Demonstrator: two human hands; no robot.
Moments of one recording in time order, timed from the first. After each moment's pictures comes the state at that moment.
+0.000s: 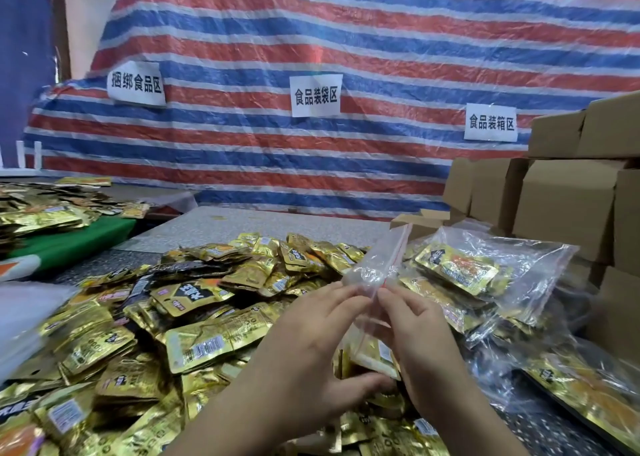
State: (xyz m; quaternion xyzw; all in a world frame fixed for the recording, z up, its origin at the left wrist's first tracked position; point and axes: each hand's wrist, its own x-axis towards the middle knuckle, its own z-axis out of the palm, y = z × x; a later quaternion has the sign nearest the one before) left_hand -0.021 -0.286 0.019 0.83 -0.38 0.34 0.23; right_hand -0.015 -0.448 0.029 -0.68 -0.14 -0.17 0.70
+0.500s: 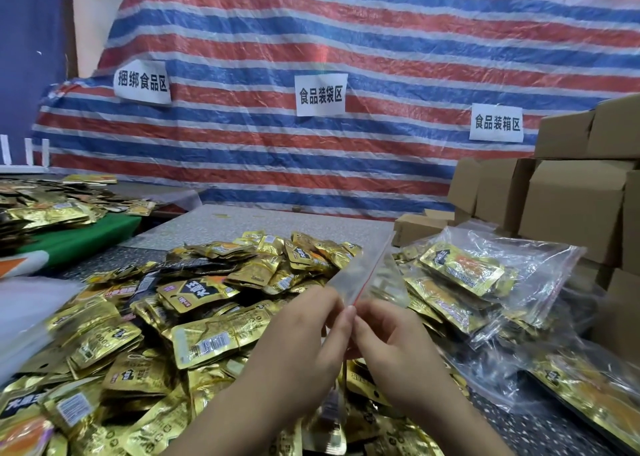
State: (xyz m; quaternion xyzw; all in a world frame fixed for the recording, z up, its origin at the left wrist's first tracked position) left_hand -0.022 -0.285 0.021 0.82 -0.28 0.32 0.37; right_hand -0.021 -0.437 0.017 -0.77 -0.23 -0.16 0.57
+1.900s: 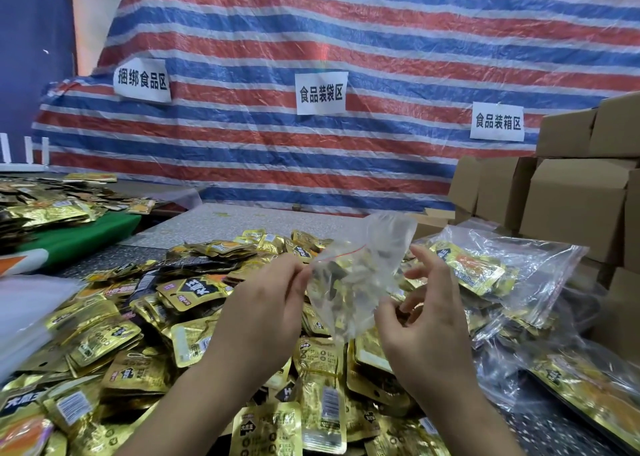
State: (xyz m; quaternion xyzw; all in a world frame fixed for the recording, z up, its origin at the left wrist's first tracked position) left_hand -0.009 -0.256 0.035 0.81 -0.24 0.40 0.36; right_hand -0.032 -0.446 0.030 -0.82 -0.11 -0.42 0.38
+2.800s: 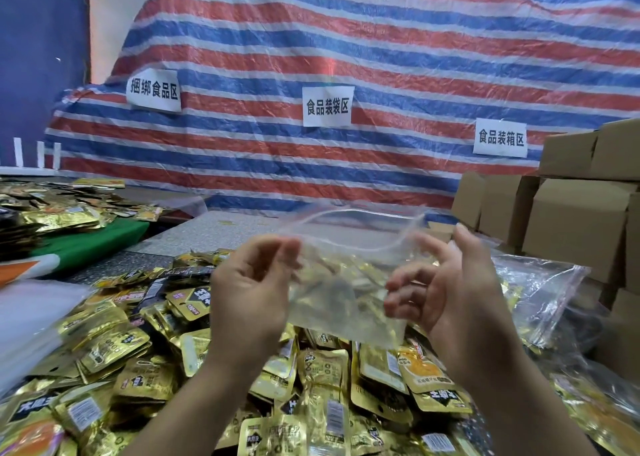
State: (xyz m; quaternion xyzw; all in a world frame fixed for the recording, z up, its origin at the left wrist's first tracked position) left_hand -0.026 -0.257 0.064 0.59 -0.22 0.38 0.68; right_hand -0.039 -0.448 0.100 -0.56 -0.15 -0.10 0.81
